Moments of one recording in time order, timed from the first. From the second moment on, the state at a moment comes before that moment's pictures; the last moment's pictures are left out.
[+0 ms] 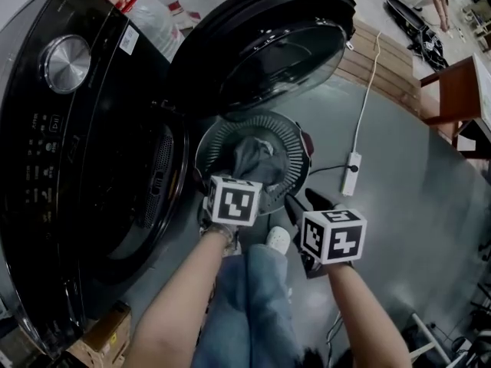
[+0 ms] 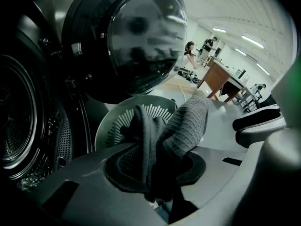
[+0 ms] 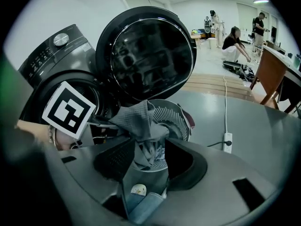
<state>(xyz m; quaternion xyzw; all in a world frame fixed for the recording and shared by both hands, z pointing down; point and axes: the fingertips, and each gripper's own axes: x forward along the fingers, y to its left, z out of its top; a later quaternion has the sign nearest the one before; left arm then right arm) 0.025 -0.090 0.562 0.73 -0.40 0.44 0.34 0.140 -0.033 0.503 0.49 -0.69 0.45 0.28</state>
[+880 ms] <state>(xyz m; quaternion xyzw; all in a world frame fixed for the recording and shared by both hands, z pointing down) -0.004 -0.081 0.473 0.72 -0.44 0.41 0.34 0.134 -0.024 0.412 0.49 -0.70 0.43 0.28</state>
